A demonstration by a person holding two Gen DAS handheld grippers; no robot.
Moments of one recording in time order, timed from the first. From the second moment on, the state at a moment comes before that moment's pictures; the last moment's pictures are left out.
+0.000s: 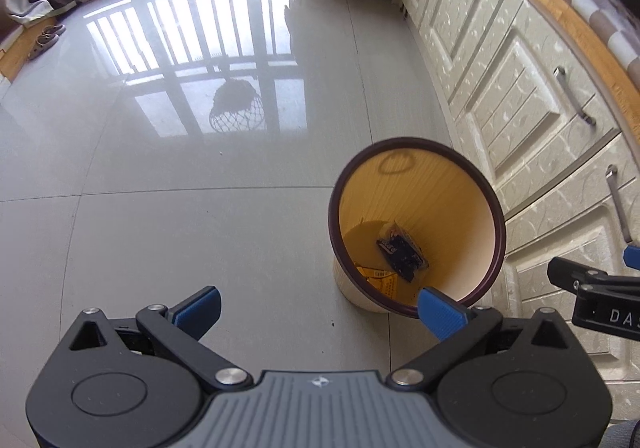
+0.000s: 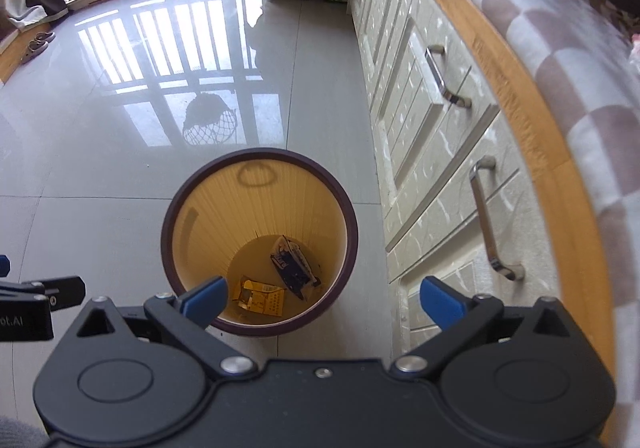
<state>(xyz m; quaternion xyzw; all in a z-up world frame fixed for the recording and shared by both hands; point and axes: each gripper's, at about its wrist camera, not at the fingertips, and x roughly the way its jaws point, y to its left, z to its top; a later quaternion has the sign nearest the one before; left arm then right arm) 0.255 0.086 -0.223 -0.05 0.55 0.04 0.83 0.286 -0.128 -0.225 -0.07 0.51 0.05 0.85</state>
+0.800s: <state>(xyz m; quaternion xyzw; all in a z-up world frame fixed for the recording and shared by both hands) 0.164 0.068 -0.089 -0.06 0.41 0.04 0.91 0.188 -0.180 -0.083 -0.05 0.38 0.04 0.92</state>
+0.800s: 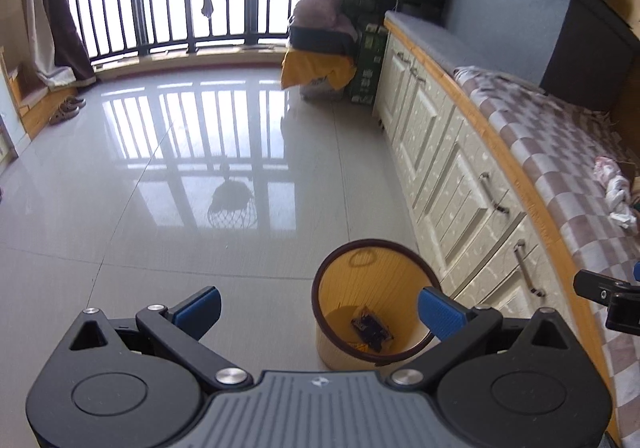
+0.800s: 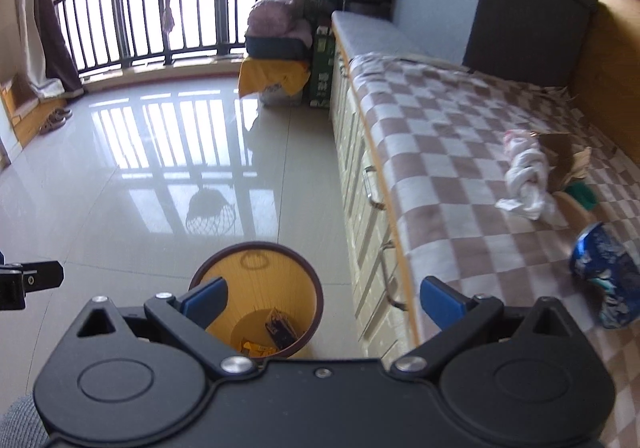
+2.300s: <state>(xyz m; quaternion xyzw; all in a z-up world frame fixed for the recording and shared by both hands) 0.201 -0.243 -0.089 -0.16 0.40 -0.24 0.87 0.090 -0.453 -0.123 -0.13 0.33 -0.21 0.91</state>
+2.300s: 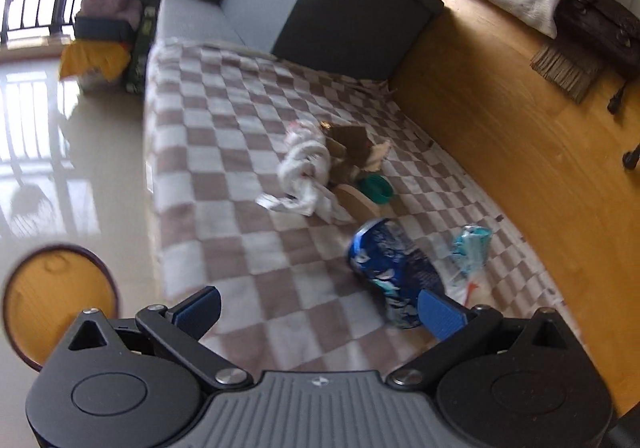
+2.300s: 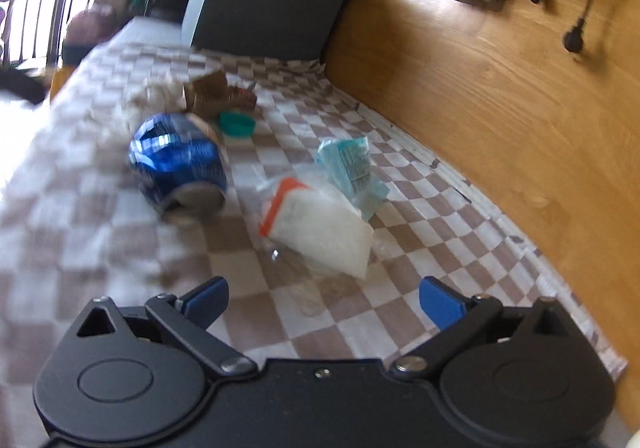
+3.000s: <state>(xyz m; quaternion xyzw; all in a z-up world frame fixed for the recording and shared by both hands) 0.260 -0.307 -0.161 -0.44 0.45 -0.28 0.72 0.148 -0.489 -0.150 -0.14 0.31 -0.16 0.93</state>
